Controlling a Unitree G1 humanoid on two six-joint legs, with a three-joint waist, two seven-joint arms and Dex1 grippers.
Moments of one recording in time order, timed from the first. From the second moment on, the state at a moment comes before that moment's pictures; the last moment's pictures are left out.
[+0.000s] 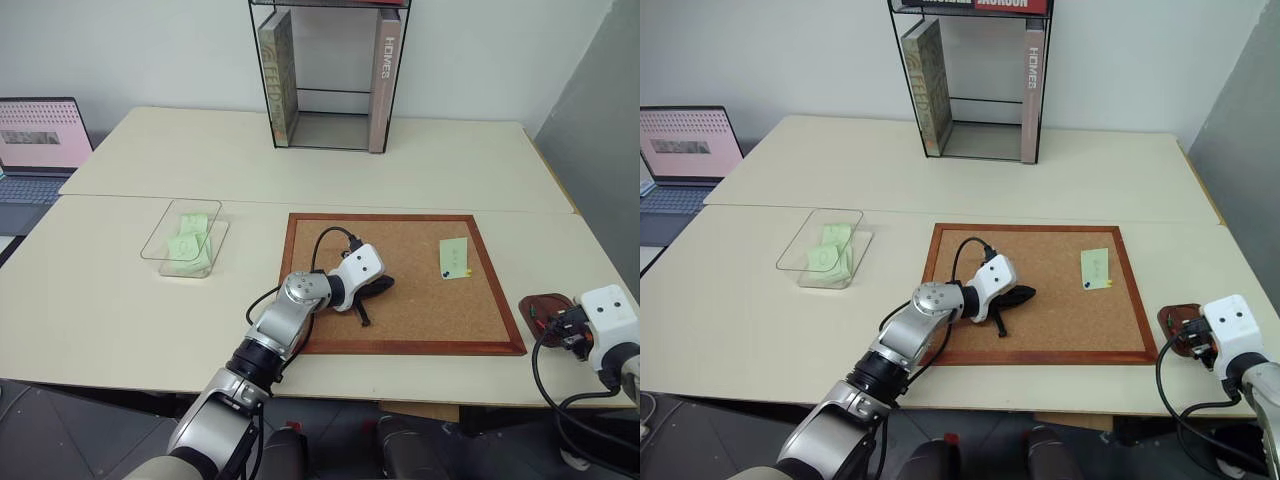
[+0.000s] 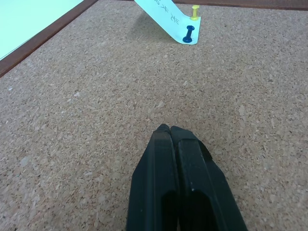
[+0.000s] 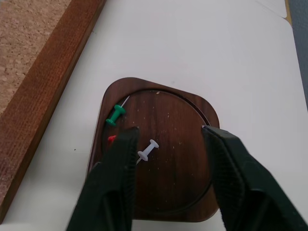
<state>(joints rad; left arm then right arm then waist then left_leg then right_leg) -0.59 0.16 -0.37 0.33 0.04 0.23 -0.78 0.22 -0.68 -0.41 -0.43 0.14 0.69 0.43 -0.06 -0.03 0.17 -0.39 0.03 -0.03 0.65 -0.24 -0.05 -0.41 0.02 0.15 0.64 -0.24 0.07</state>
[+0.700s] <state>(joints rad) -0.60 0.16 -0.38 0.35 0.04 0.21 -0.80 -0.11 -0.38 -0.24 -0.30 0.26 0.64 0.32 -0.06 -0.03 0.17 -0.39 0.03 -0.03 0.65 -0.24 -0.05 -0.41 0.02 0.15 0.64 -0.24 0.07</state>
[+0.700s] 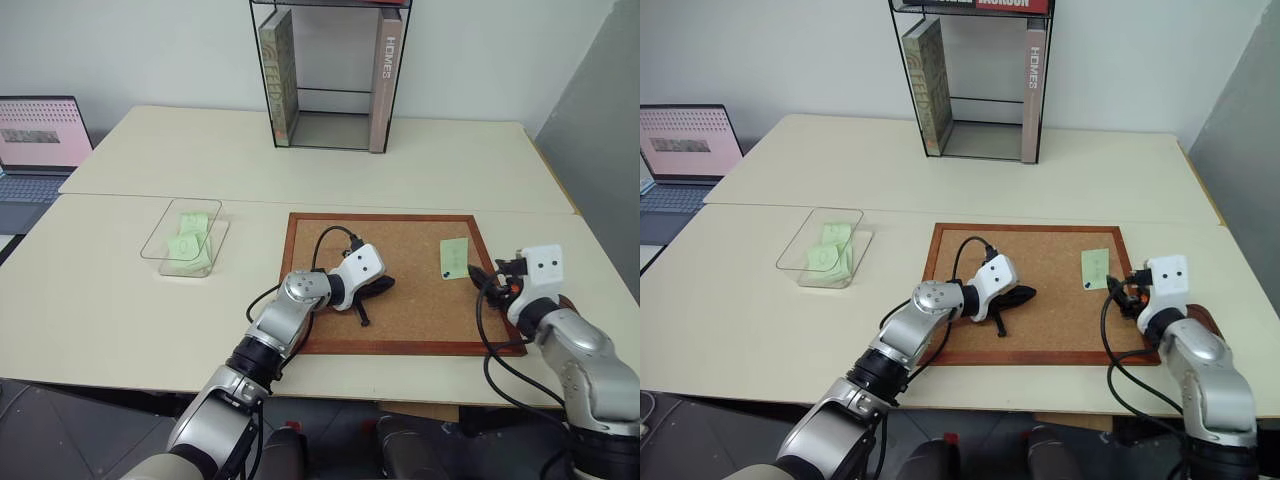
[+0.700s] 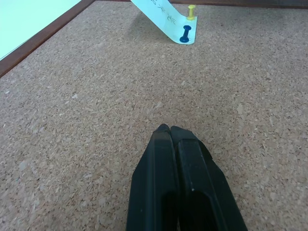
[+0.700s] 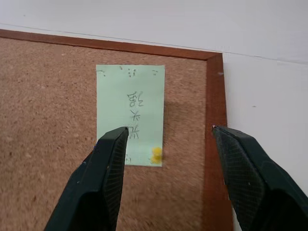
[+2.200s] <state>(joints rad) -0.60 0.18 -0.38 0.33 0.04 0.21 -0.80 -0.10 -0.45 -0.29 -0.53 0.32 0.79 0.25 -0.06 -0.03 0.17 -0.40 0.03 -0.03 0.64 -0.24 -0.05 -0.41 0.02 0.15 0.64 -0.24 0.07</state>
